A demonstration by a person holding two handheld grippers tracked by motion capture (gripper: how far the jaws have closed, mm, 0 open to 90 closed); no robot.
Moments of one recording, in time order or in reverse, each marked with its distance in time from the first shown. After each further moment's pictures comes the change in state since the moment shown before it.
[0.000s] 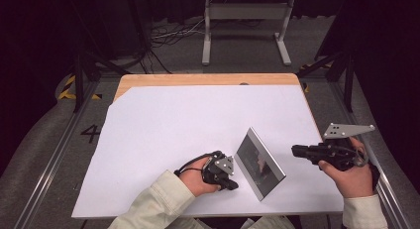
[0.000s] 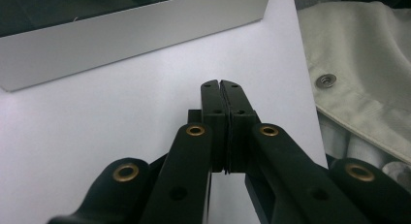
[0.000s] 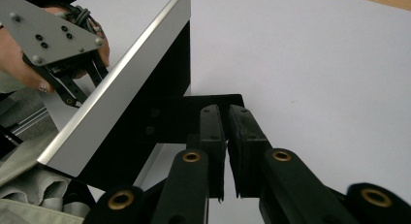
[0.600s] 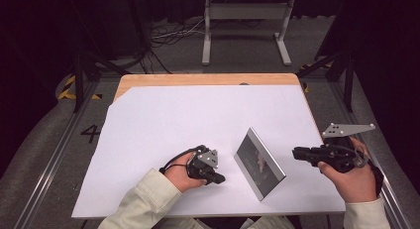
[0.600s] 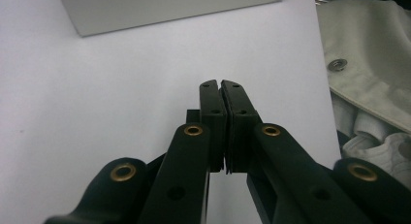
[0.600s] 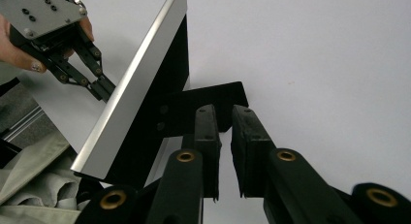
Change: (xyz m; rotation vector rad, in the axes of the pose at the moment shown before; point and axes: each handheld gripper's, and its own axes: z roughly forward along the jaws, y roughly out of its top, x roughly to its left) left arm 0.008 -0.026 -0.032 -0.023 0.059 -0.051; right arm 0.020 0.011 -0.008 0.075 -0.067 0.094
